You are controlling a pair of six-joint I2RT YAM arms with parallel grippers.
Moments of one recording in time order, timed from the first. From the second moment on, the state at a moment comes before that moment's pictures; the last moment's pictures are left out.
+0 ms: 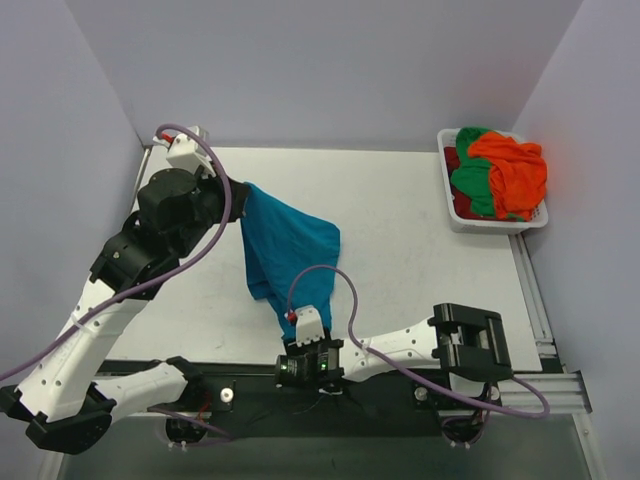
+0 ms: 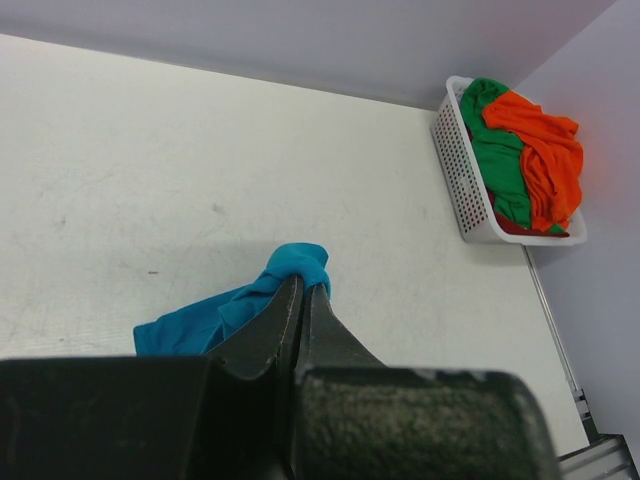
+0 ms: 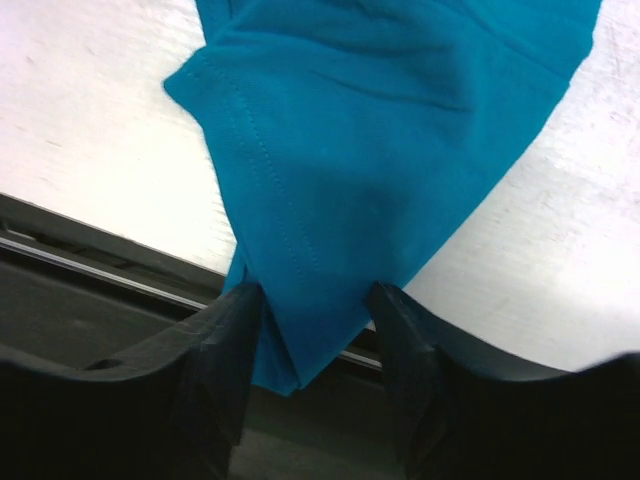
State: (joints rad) left arm -0.64 1.07 1.49 -0.66 -0.31 -0.53; right arm 1.55 1.73 0.96 -0.51 0.60 1.11
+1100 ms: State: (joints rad) left arm -0.56 0.99 1.77 -0.70 -0.41 -0.47; right arm 1.16 0.89 1.55 -0.99 1.06 0.56
